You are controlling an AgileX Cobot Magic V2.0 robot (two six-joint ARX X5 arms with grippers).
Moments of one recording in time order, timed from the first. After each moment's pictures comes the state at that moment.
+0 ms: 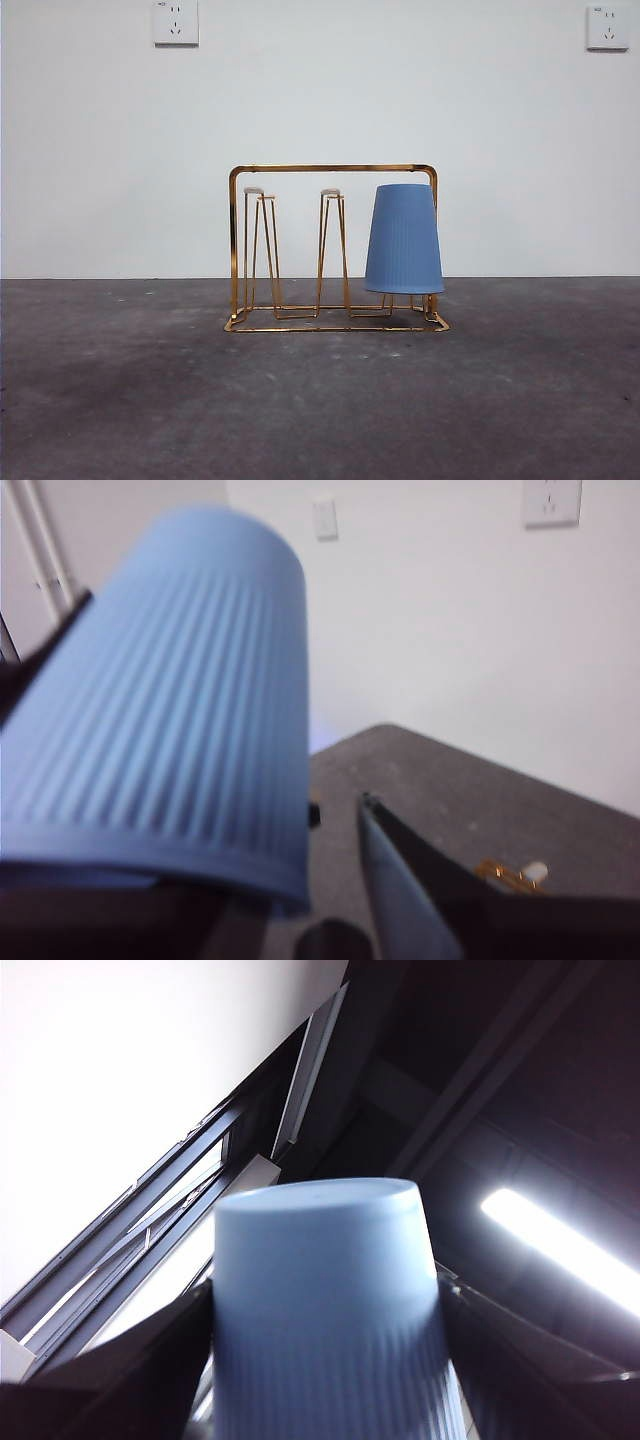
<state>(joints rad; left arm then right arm) -0.87 1.28 0.91 1.27 0.18 -1.04 0.77 0.99 1.38 -0.43 -0.18 0.07</state>
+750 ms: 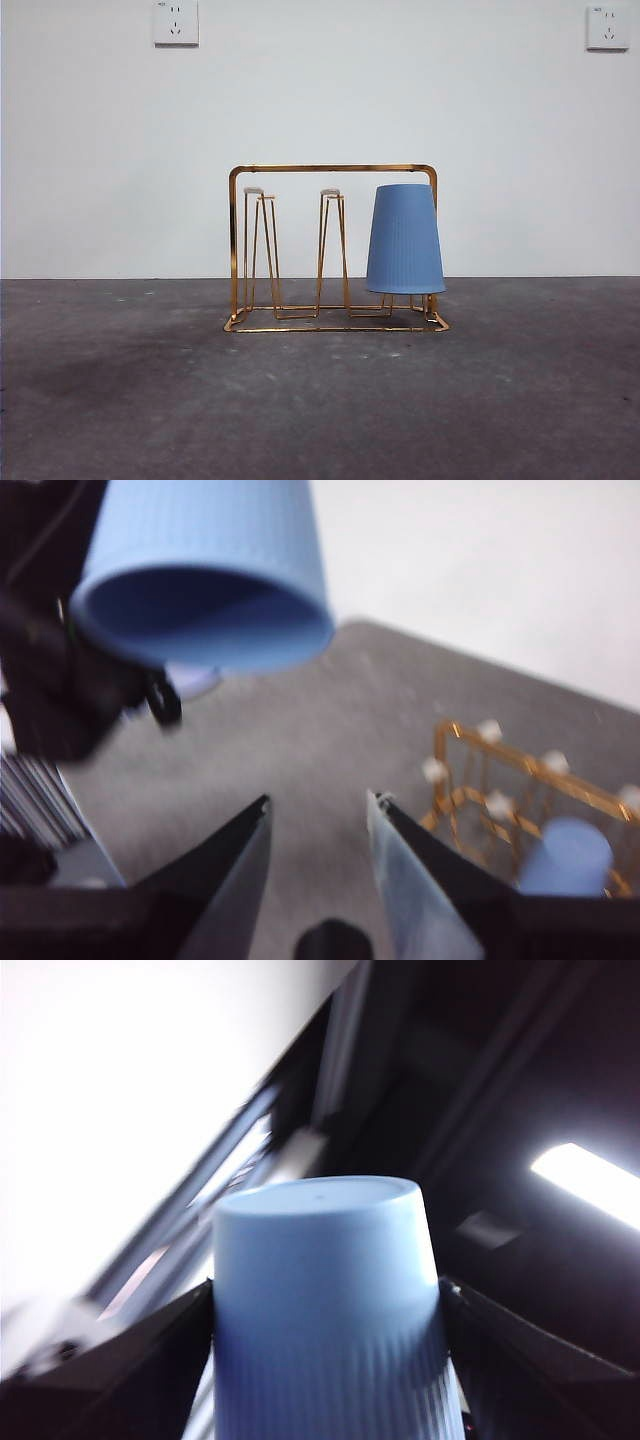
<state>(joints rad) -0.74 1.22 0.91 1.09 0.29 -0.99 0.77 0.84 1.38 -0.80 -0.15 0.02</state>
